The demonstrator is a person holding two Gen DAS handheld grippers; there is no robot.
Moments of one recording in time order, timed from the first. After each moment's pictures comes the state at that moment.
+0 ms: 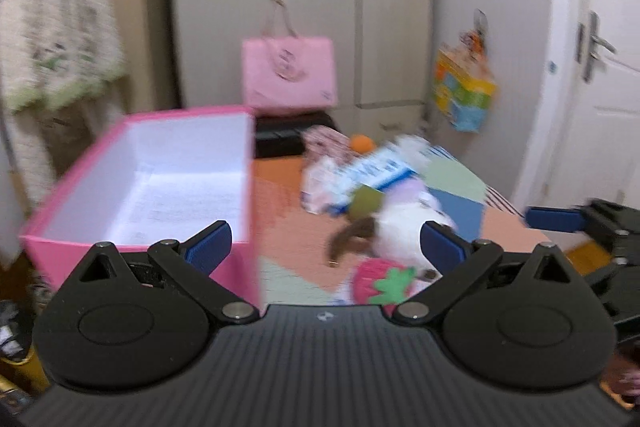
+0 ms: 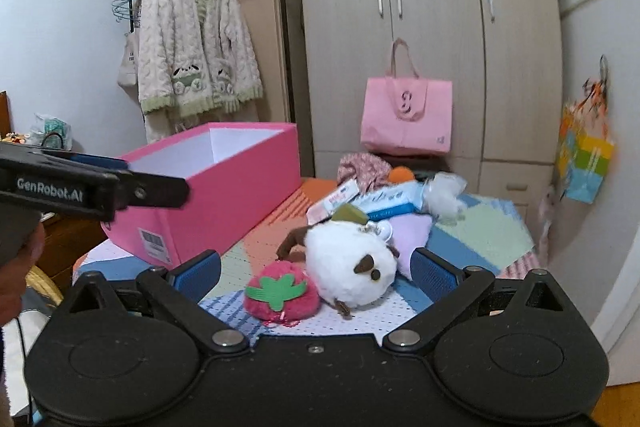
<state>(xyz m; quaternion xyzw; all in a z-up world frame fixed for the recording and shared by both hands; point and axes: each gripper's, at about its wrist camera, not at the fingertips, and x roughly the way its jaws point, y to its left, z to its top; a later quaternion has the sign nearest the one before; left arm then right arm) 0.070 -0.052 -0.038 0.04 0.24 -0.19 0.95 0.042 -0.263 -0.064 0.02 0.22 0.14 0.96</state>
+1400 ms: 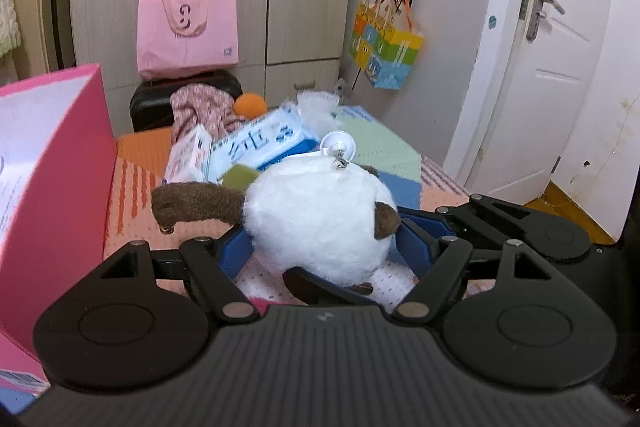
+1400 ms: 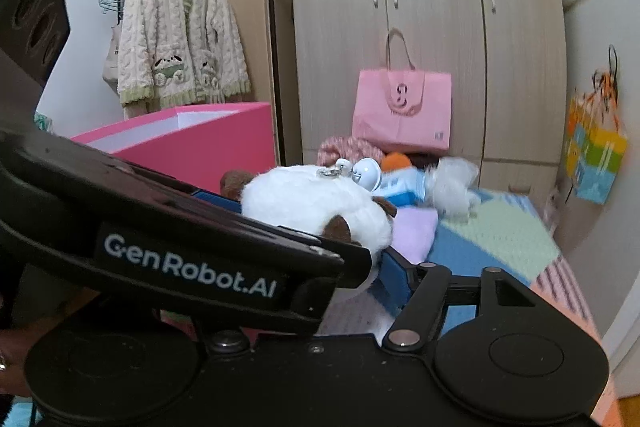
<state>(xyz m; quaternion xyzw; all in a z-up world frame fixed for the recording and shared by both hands) 0.141 -0.127 -0.085 0.04 0.28 -0.30 0.91 0.099 -0.256 -0.105 0.00 0.19 0.13 0.97</state>
